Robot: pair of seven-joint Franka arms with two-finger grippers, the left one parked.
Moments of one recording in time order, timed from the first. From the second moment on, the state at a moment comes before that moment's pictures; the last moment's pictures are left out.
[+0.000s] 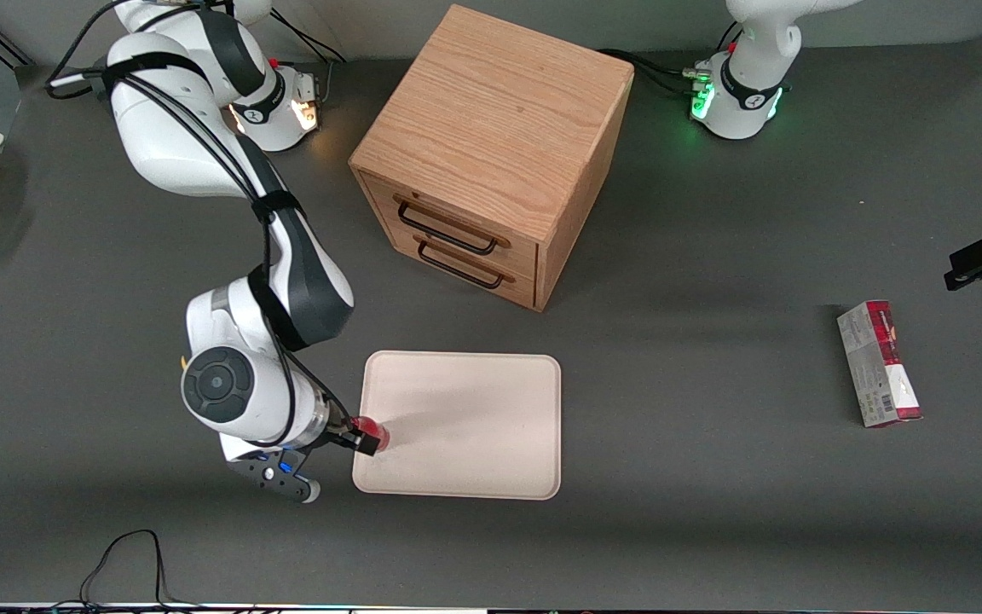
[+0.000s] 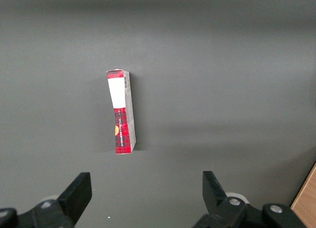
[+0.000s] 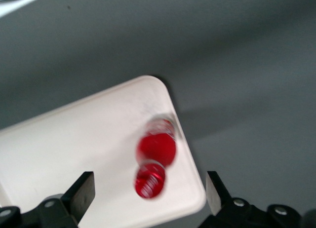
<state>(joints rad) 0.33 0.89 0.03 -0.86 -0.01 1.74 0.74</state>
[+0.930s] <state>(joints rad) 0.14 0.03 -0.04 -1.74 0.00 1.63 0.06</state>
